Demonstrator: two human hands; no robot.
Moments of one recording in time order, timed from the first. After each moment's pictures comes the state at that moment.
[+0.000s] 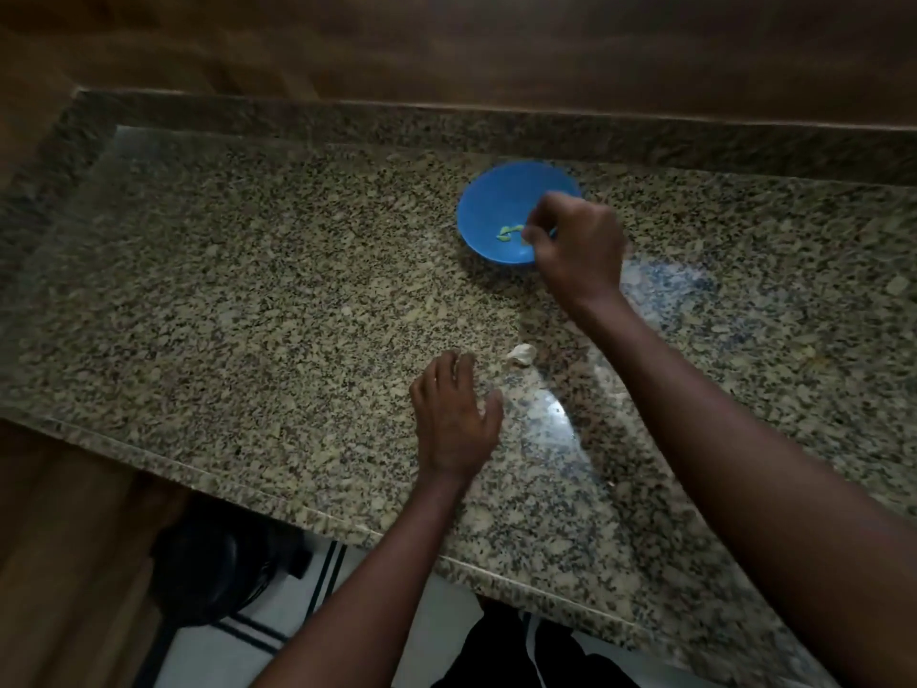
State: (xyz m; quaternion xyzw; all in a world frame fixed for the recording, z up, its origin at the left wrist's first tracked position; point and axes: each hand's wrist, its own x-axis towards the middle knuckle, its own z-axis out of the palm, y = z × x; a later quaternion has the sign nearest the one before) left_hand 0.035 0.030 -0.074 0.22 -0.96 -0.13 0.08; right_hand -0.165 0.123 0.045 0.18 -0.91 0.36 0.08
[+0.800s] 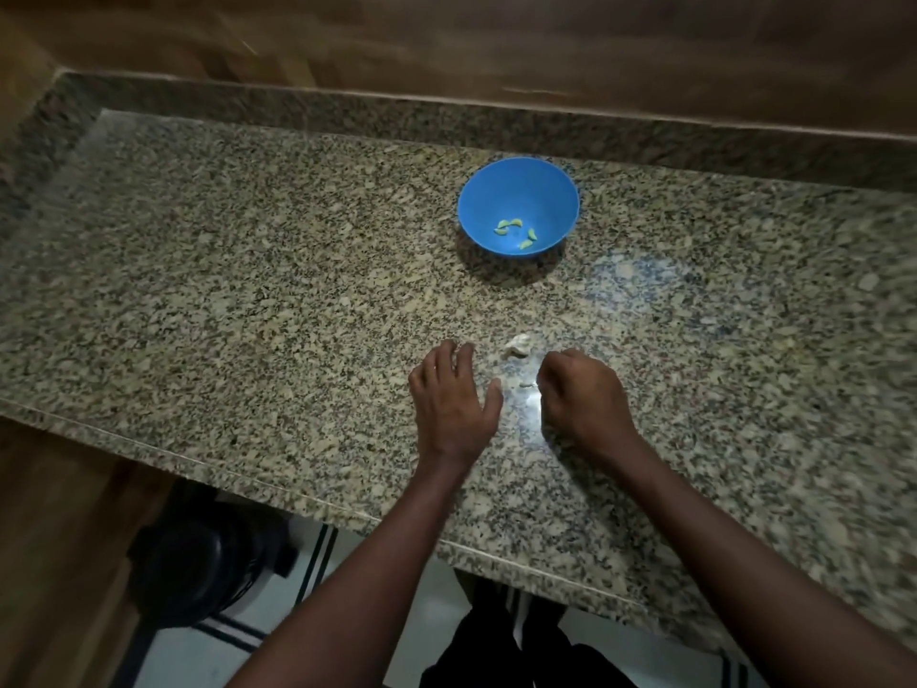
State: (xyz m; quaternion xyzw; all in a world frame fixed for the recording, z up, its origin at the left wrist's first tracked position) left_hand 0.036 0.030 -0.073 0.22 -0.97 -0.12 0.07; right_hand -0.044 0.194 -0.030 0.24 -0.93 0.25 -0.08
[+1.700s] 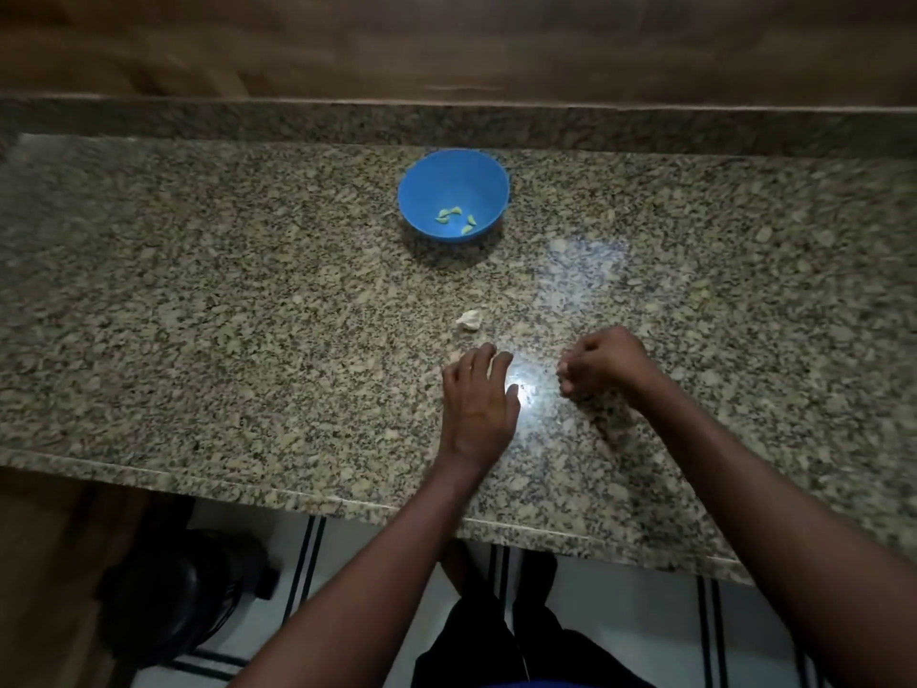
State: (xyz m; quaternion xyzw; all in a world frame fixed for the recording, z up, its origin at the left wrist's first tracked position) left_hand 0.046 0.103 -0.078 0.05 -0.98 -0.17 0.05; right_hand -0.066 0.275 -0.013 -0.09 -0.83 0.44 -0.33
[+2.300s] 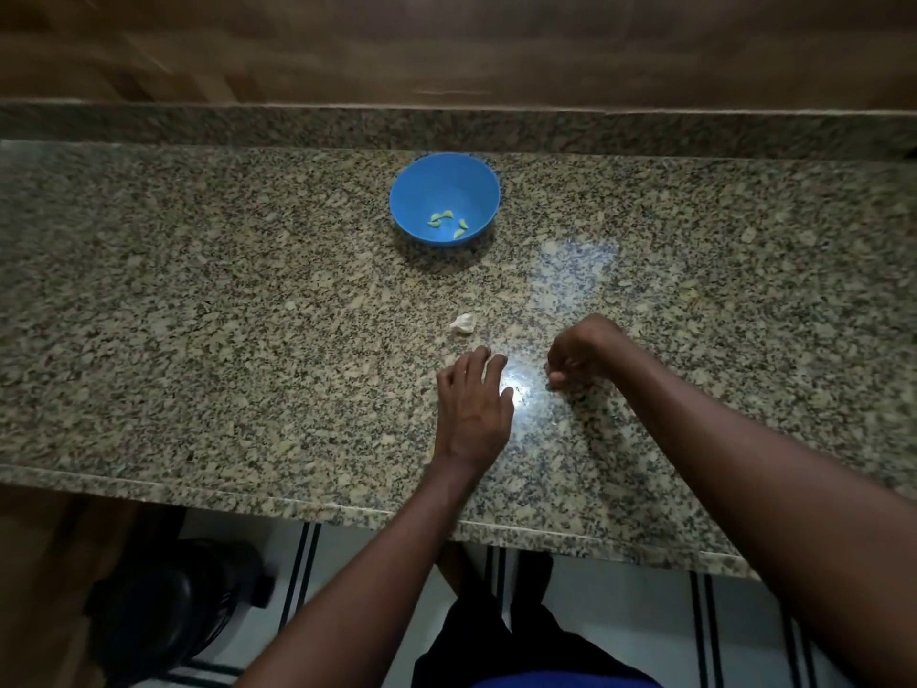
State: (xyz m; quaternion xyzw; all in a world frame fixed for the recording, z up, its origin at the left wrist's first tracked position) left_hand 0.047 0.100 -0.076 0.05 -0.98 -0.17 0.04; right_hand -0.095 0.236 0.004 -0.23 -0.81 0.32 -0.42
